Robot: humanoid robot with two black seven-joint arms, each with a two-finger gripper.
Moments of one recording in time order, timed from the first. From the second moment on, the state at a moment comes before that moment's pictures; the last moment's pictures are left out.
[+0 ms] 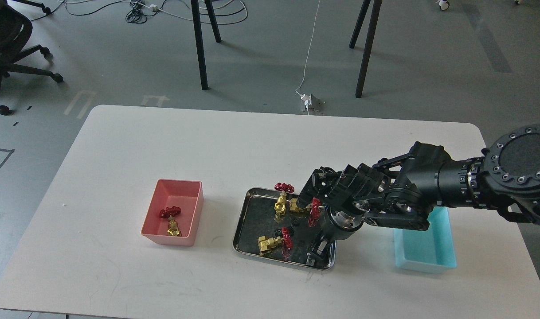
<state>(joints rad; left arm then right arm) -1.25 0.78 -0.53 -0.71 0.55 -0.17 -0.35 1.34 -0.01 -0.69 0.98 -1.36 0.47 0.23</state>
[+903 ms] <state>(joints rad) -1.25 0.77 -0.53 -0.71 0.55 -0.17 -0.34 1.57 -0.47 -0.60 1.34 -1.33 0.49 0.24</state>
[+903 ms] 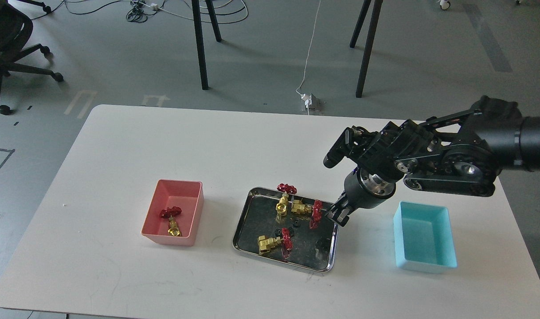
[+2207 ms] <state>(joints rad) -1.24 0.76 -0.53 -0.72 0.55 -0.12 -0.34 1.25 -1.04 0.04 1.39 -0.90 0.46 0.21</state>
